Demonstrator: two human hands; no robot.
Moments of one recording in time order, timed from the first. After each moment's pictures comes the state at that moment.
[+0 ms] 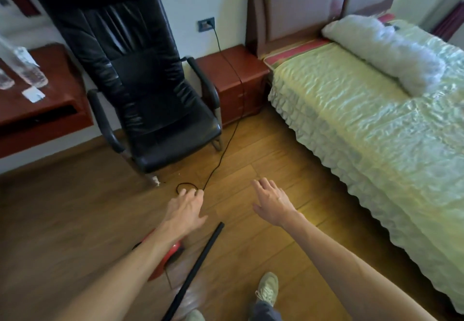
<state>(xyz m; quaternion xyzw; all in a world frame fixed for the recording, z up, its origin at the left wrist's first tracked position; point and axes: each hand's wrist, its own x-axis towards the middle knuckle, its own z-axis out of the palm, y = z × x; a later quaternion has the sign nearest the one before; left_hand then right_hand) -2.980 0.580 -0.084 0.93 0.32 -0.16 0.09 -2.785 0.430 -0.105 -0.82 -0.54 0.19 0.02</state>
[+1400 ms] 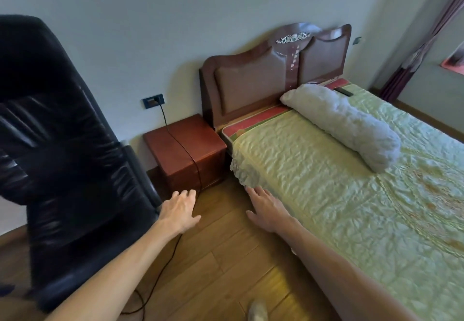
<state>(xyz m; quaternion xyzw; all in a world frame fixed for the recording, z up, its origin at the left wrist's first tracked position) -2.537 0.772 -0.041 0.94 0.32 -0.10 0.07 -2.358 0.595 -0.038 -0.85 -0.50 0.17 0.04</state>
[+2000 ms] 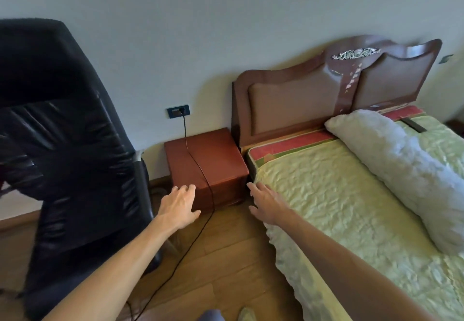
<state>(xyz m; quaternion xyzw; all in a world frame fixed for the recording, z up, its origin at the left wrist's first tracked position) -2.395 0.902 -0.038 0.89 0.44 -0.08 0.07 -2.169 0.781 -0.051 -0.78 -0.60 0.19 0.01</state>
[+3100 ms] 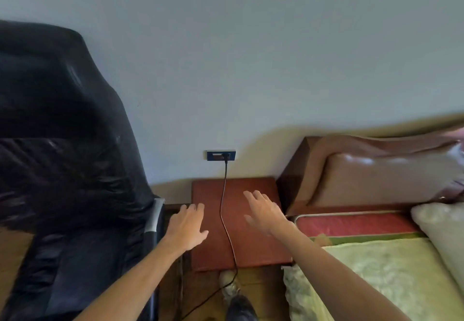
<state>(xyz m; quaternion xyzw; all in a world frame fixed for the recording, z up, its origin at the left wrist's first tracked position) -2.337 1.255 -0.109 0.83 0.52 -0.13 0.16 -2.117 1.221 -0.103 -0.70 -0.68 0.22 -0.06</state>
